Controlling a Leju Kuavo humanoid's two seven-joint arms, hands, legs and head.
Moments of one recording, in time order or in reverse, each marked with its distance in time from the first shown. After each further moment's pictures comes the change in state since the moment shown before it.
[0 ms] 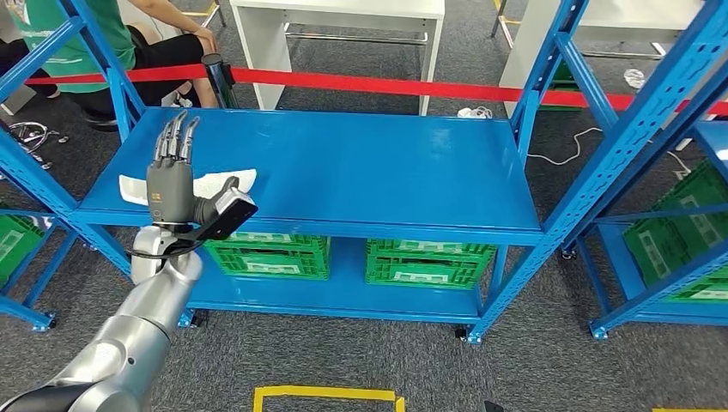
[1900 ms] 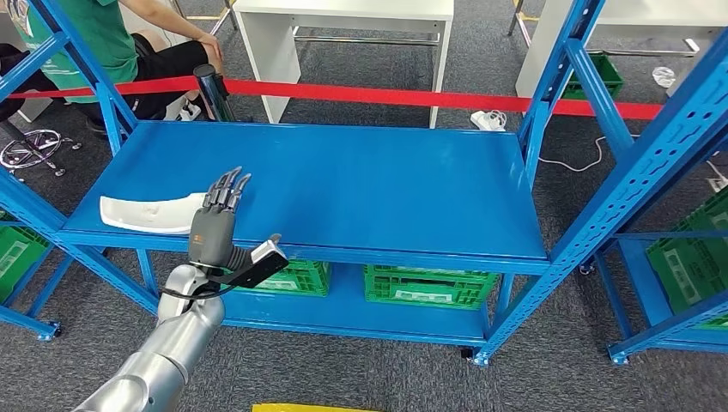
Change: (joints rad) left arm 0.151 -0.002 -0.144 0.002 0.005 -0.058 0.036; right arm 0.006 0.051 -0.040 0.000 0.056 -0.037 0.158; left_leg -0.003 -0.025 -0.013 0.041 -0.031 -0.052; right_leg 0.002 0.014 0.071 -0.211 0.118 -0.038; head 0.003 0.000
